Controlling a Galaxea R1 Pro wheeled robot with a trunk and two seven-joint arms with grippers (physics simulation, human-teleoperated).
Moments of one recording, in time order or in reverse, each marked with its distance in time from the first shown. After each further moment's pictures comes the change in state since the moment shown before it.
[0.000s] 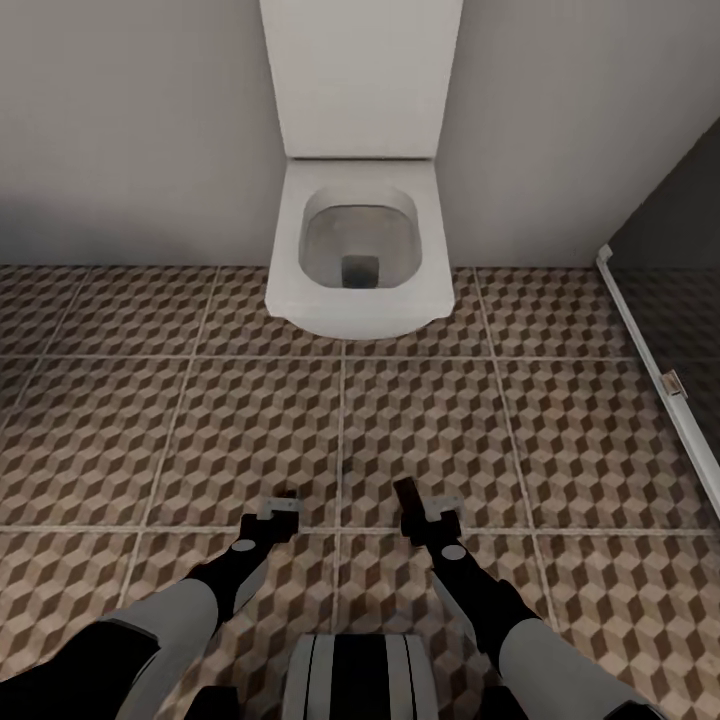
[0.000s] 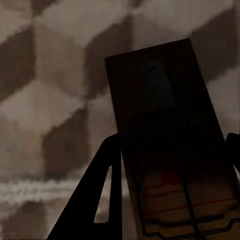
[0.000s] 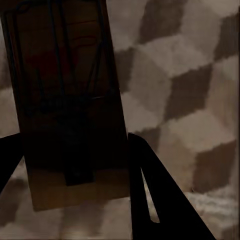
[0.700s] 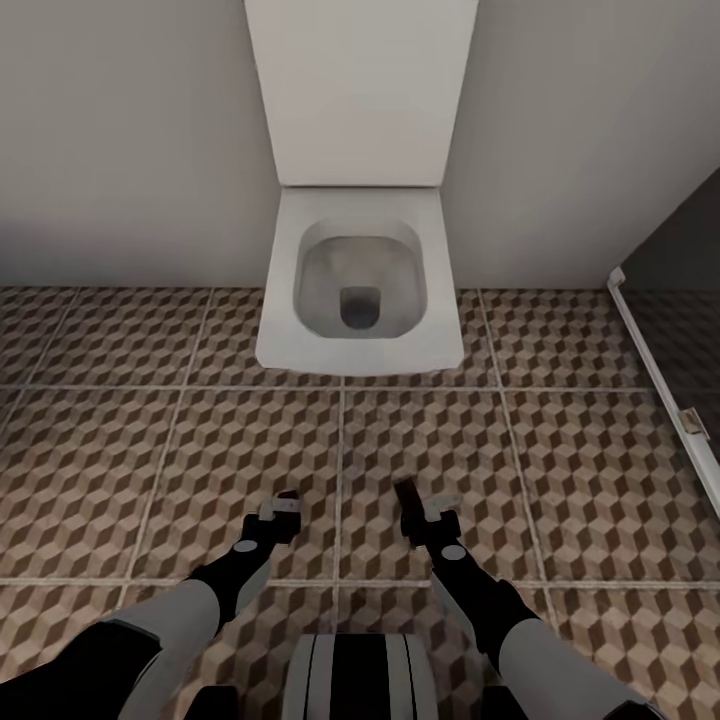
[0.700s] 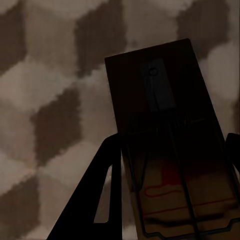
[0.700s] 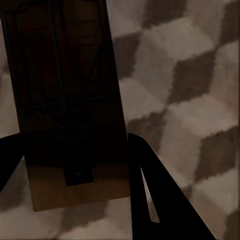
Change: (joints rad) left arm 0.001 -0.007 -0.001 0.001 -0.001 0.000 0.000; right arm 0.000 0.001 0.002 0.001 0.000 -0.001 0.000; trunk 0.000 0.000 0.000
